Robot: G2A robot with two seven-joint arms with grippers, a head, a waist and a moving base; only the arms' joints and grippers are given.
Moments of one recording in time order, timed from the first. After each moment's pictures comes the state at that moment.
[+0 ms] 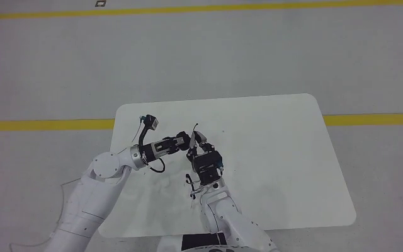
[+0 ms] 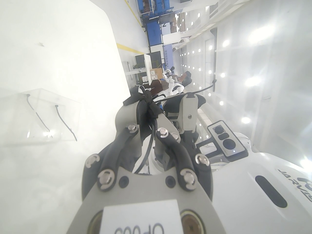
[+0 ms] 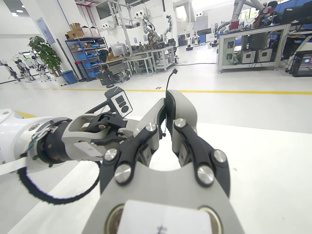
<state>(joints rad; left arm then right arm) 1.39 -1.07 -1.26 -1.52 -0.37 -0.34 -0.92 -1.61 -1.54 0.82 -1.63 -1.50 0.34 -0.42</state>
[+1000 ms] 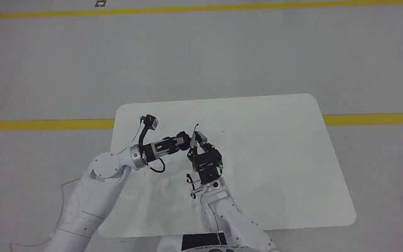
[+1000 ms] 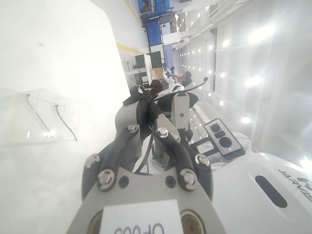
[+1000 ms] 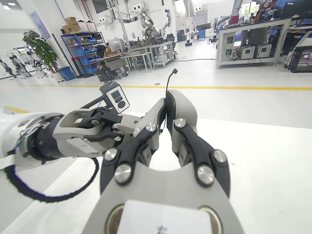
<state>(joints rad) 1.39 -1.07 -1.26 -1.52 -0.37 -0.34 -0.92 -1.62 -1.55 0.84 -1.62 -1.50 0.34 -0.39</state>
